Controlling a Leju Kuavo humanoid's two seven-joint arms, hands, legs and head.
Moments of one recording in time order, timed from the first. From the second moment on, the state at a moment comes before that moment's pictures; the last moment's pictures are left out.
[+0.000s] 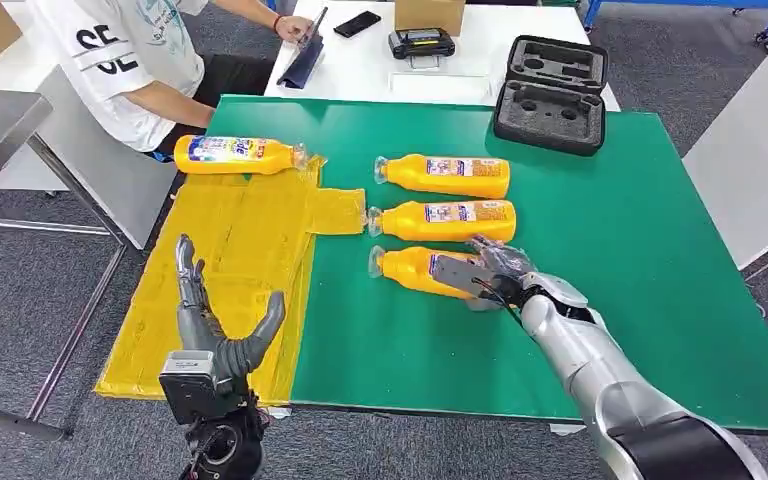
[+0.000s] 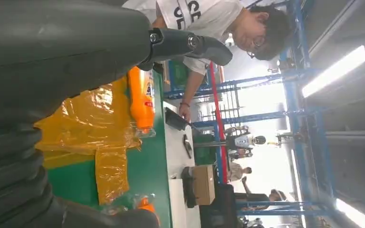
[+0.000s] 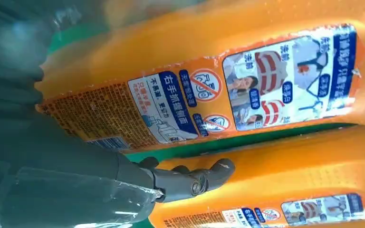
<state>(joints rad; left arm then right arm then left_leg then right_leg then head) -0.01 -0.15 -0.42 -1.48 -0.18 0.68 -0.70 -0.75 -0.03 0.40 -0.45 0.80 0.18 -0.12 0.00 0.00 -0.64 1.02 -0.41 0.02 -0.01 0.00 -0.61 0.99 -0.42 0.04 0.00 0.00</state>
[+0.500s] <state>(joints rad) -0.02 -0.15 -0.42 -1.48 -0.14 0.67 -0.70 -0.75 -0.04 0.44 -0.44 0.81 0.21 -0.10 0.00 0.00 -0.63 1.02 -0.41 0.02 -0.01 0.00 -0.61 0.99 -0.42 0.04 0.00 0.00</state>
